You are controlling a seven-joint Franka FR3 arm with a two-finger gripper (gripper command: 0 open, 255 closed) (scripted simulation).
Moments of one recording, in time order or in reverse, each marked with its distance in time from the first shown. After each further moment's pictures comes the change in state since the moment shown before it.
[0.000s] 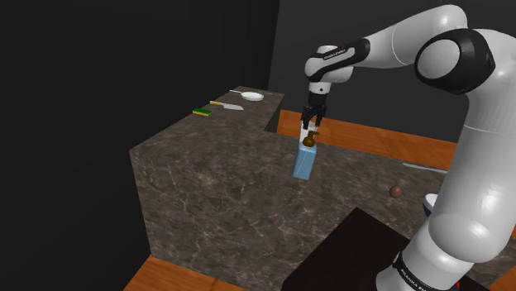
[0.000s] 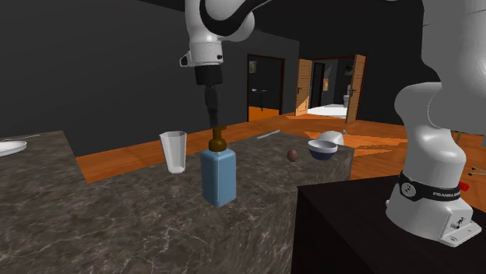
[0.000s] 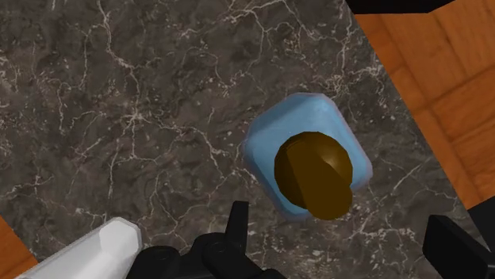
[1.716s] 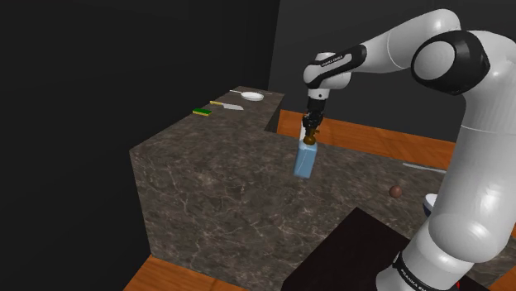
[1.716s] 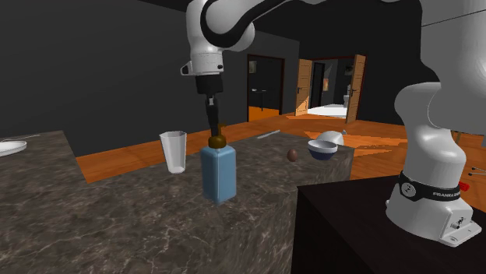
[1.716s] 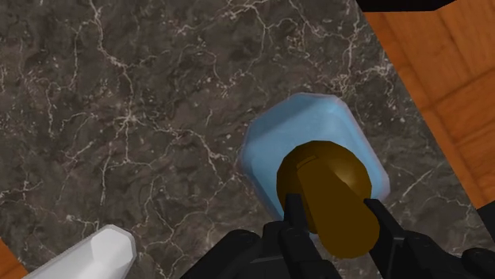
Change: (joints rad) arm -0.002 0.018 0.001 -0.039 0.006 0.058 -0.007
